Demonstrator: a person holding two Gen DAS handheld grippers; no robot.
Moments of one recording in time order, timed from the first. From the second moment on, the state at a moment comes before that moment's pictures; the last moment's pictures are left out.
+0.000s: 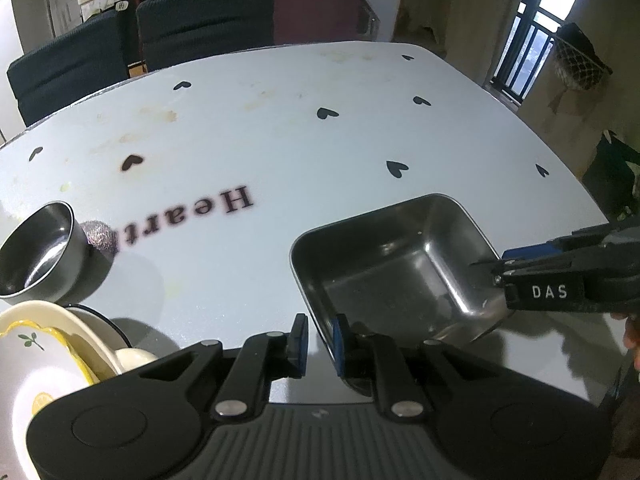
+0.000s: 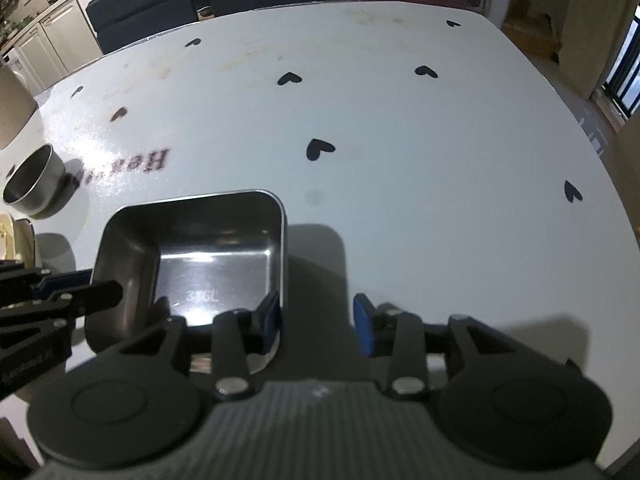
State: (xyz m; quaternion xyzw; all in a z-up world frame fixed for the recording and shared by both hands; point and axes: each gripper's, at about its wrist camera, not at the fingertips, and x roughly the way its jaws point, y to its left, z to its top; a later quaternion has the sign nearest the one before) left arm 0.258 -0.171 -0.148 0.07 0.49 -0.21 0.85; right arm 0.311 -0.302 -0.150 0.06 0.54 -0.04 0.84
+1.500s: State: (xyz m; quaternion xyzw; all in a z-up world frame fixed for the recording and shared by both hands) left arm 0.333 0.090 -0.105 -0.17 0.45 -0.01 0.88; right arm 0.403 -0.144 -0.099 0.15 0.42 0.07 0.89
